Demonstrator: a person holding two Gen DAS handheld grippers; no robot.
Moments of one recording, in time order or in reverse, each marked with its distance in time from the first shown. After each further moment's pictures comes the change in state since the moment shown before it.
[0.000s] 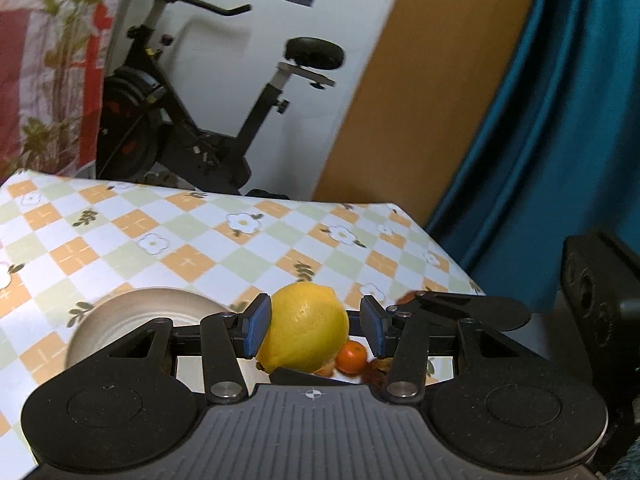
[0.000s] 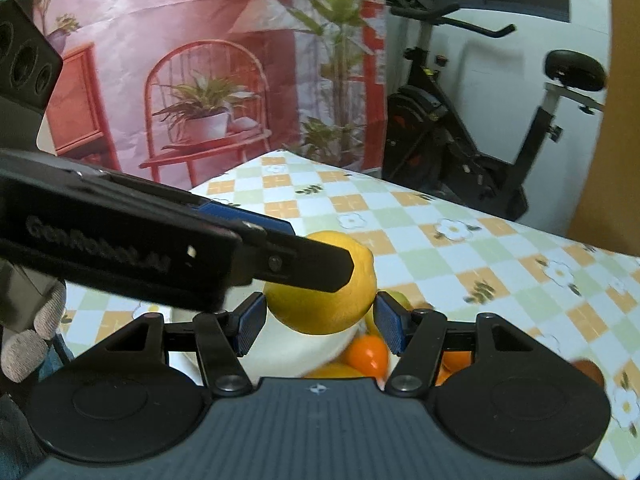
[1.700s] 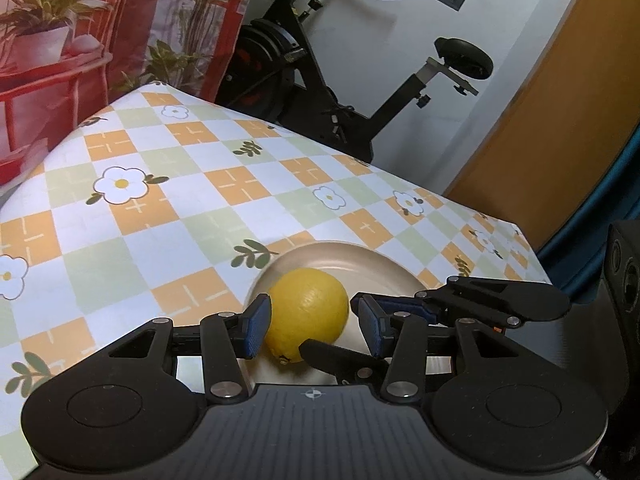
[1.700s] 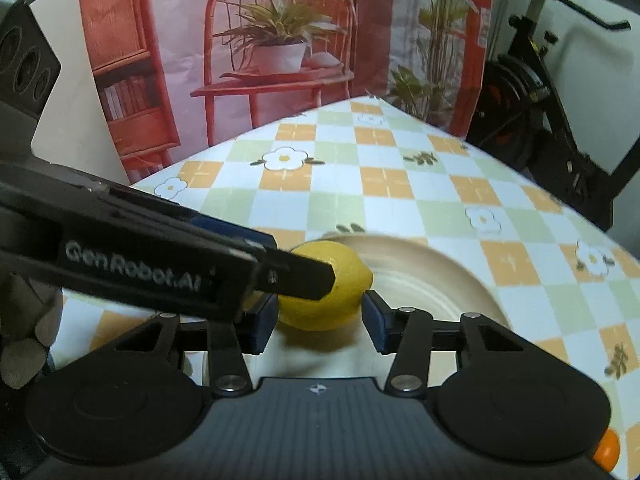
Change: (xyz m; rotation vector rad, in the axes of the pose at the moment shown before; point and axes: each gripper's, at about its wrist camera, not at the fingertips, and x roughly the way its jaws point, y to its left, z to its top) left arm 0.002 0.138 -0.041 -0.236 0.032 0.219; right arm 0.142 0.064 0.022 -0.181 0.158 0.144
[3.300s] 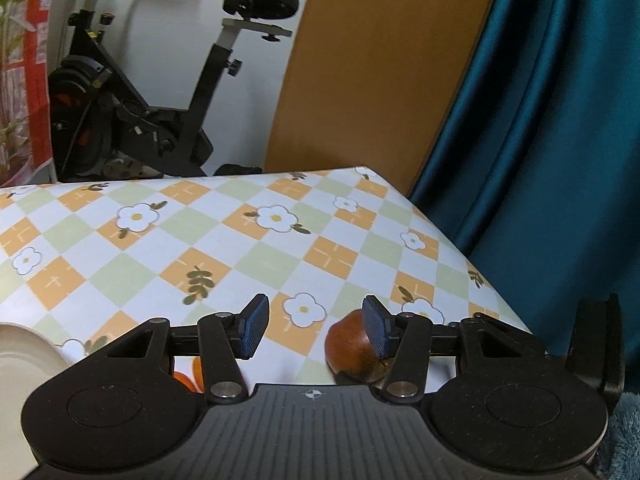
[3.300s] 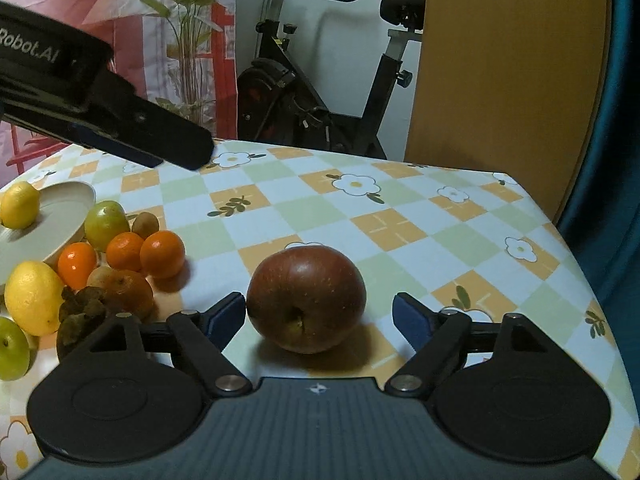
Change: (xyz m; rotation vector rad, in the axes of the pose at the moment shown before) left arm 0.087 -0.259 -0.029 0.362 0.057 -0.204; right arm -0.165 -0.202 -0.187 0.341 -0.119 -0.447
